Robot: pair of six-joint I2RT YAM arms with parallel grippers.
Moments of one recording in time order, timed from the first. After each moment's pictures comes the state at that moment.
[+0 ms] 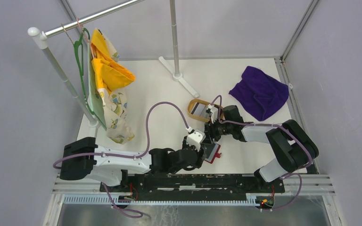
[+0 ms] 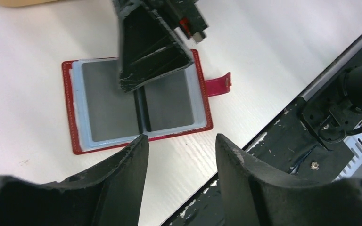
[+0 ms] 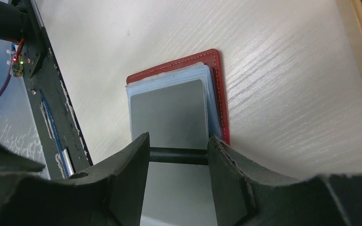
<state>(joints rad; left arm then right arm) -1.44 1.36 0.71 0.04 -0.55 -0.59 0.48 1.56 0.53 0.24 -0.76 0.15</state>
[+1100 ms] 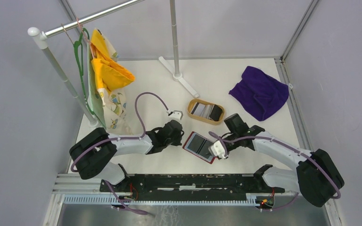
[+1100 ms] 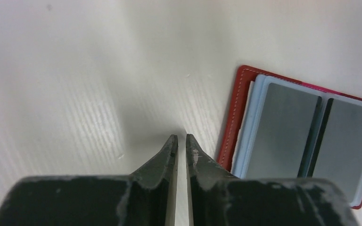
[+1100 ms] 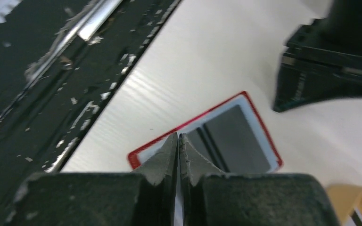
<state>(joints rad) -0.93 1.47 0.57 0.10 -0.30 -0.59 0.58 1.14 0.54 -0.43 -1.02 -1.35</state>
